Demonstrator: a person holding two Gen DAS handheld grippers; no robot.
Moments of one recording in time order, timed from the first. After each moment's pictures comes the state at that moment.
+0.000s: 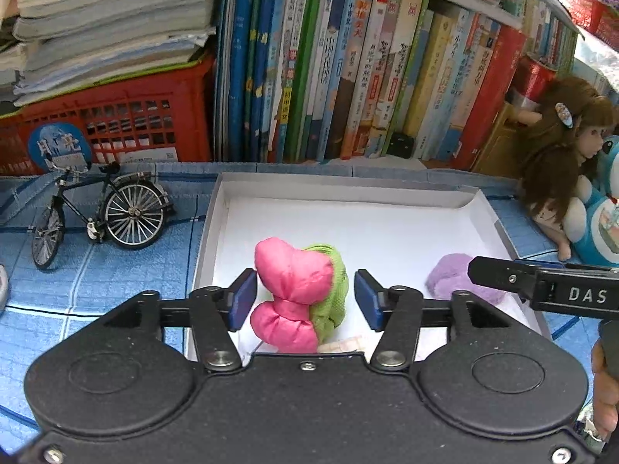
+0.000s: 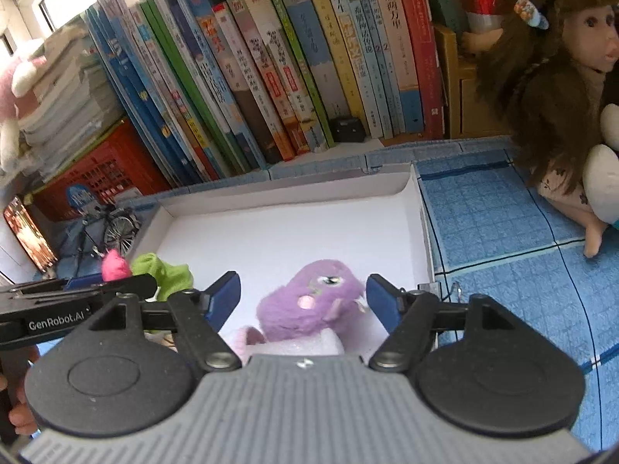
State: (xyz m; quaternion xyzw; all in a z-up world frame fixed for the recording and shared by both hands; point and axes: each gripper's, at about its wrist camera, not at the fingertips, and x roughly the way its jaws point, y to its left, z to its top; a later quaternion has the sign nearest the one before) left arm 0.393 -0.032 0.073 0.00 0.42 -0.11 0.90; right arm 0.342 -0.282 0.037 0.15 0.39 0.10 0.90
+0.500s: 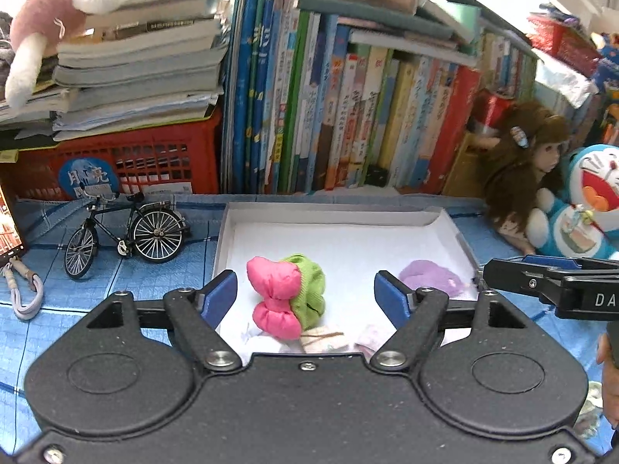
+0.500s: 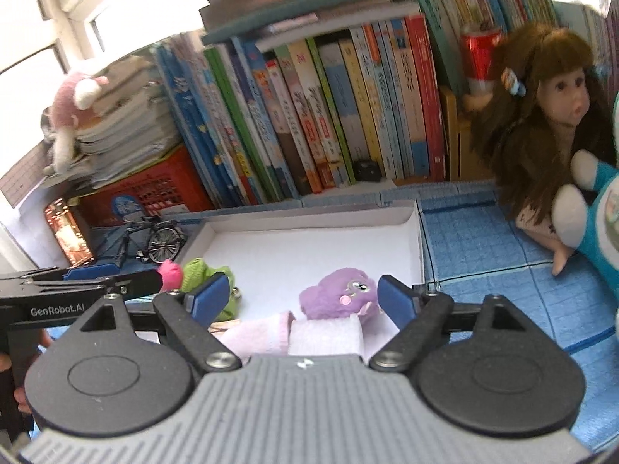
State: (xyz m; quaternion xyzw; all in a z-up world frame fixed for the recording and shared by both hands) left arm 0.330 -0.021 0.124 0.00 0.36 -0.13 0.92; right arm 0.274 -0.286 0.085 0.12 0.32 0.13 0.93
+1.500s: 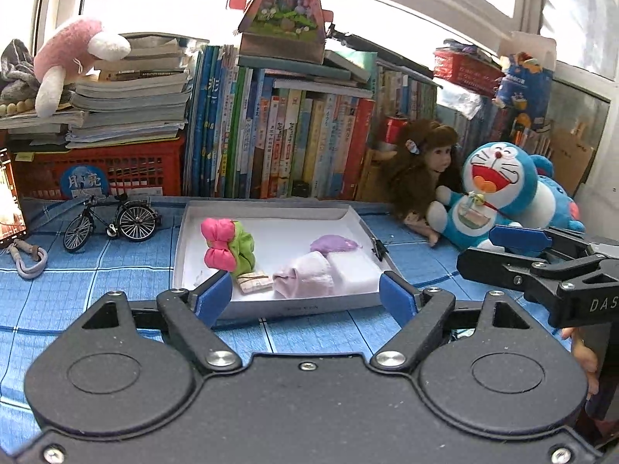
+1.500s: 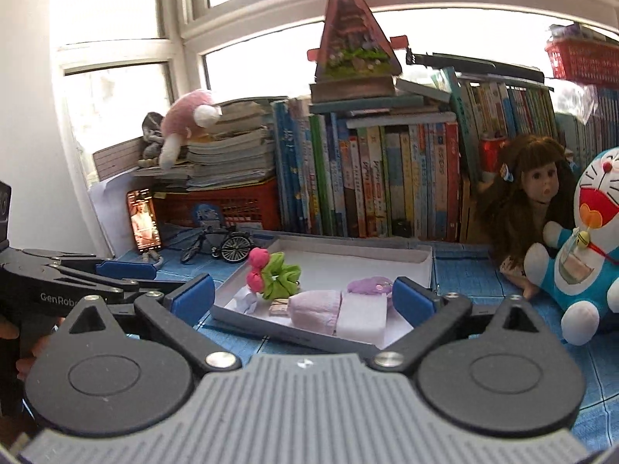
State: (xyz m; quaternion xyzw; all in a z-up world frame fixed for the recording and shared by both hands) left arm 0.153 -0.005 0.150 -0.02 0.28 -0.20 0.94; right arm 0.110 -0.281 0.112 0.04 0.19 0.19 0.96
